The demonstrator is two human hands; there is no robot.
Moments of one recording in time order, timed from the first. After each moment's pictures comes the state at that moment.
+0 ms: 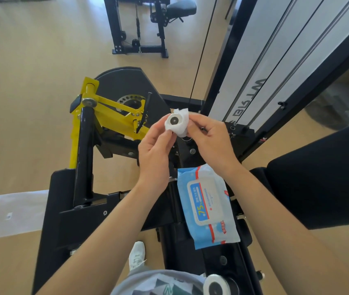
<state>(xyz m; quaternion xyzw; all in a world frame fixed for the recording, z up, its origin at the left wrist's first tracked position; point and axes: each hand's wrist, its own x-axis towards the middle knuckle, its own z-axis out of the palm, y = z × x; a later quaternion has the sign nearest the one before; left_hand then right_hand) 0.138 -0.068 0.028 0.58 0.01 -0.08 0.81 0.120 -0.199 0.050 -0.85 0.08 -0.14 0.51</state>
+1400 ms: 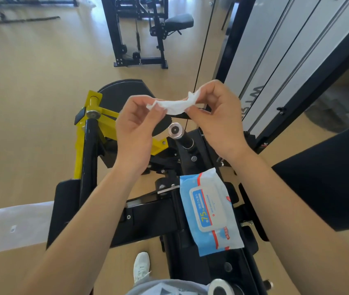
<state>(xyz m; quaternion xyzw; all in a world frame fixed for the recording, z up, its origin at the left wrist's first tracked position) 0.182 -0.038 0.082 0.59 -0.15 0.01 0.79 0.139 -0.202 0.110 -0.80 0.03 -0.26 0.54</state>
